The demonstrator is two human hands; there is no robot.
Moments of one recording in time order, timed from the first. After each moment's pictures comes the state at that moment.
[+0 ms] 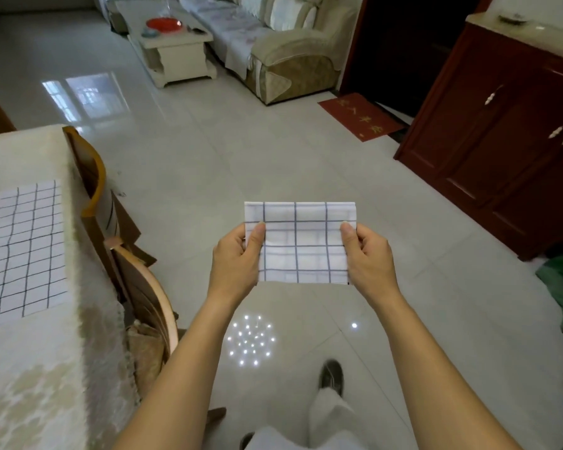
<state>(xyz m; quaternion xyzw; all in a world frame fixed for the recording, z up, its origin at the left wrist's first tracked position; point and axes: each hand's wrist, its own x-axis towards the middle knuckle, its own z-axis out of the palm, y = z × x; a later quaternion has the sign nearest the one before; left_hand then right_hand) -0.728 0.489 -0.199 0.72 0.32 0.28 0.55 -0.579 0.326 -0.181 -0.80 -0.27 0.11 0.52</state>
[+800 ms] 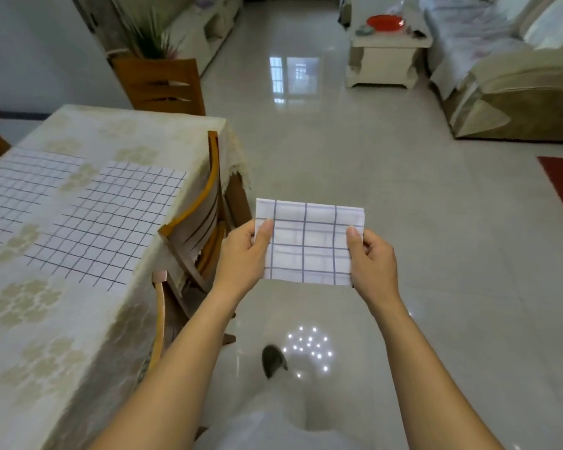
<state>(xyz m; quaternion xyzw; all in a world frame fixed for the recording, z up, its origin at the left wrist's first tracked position) -0.589 0.707 -0.189 0.64 0.56 0.37 0.38 -0.380 0.661 -0.208 -0.65 -0.44 0.34 0.51</state>
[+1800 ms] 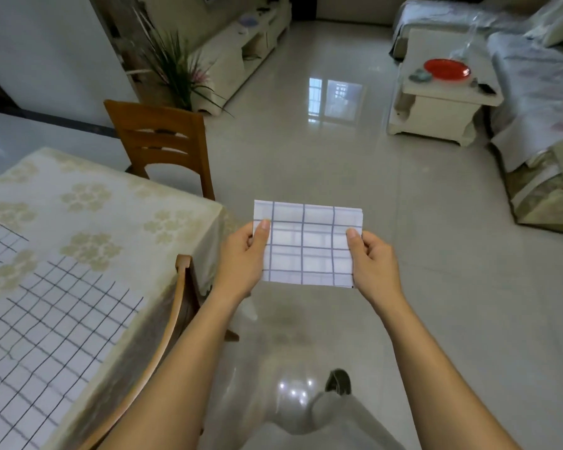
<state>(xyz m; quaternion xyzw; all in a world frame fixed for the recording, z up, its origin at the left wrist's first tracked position) -0.498 1.196 -0.189 0.54 0.61 0.42 0.39 -0.285 1.199 -0.212 -0.62 -0.52 0.37 0.45</state>
